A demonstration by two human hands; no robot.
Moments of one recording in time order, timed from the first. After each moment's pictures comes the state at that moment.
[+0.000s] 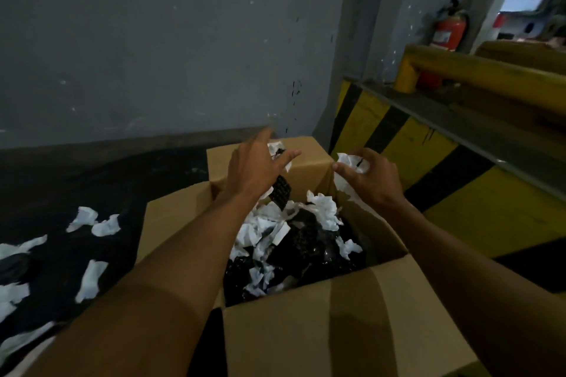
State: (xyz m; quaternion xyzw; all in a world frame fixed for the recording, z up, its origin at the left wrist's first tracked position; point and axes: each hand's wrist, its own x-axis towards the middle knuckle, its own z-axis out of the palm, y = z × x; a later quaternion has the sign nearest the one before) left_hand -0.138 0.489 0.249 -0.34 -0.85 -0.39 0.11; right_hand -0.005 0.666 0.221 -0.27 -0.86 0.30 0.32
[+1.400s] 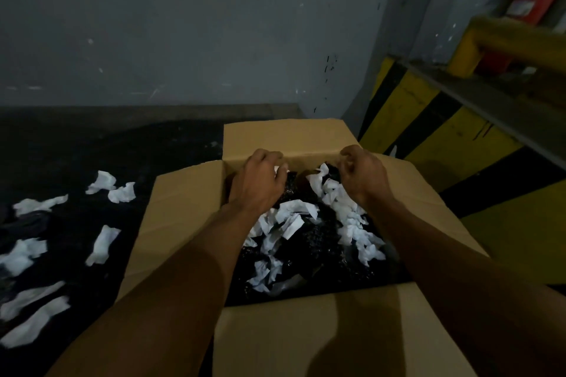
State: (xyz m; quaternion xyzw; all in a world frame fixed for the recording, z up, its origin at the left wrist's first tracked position) left_hand -0.174 0.491 0.160 -0.32 -0.88 -0.32 0.11; right_hand -0.088 0.691 0.162 -0.21 -0.93 0.20 0.24
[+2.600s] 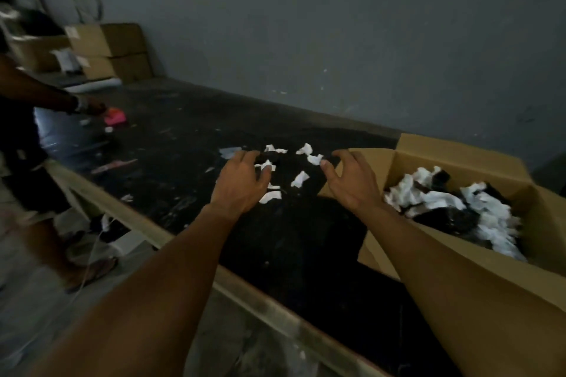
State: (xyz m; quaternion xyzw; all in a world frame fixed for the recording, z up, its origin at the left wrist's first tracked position) left_hand 0.081 0.136 0.220 0.00 -0.94 -0.23 0.24; right_hand 0.039 0.357 0.219 0.10 -0.92 0.33 0.17
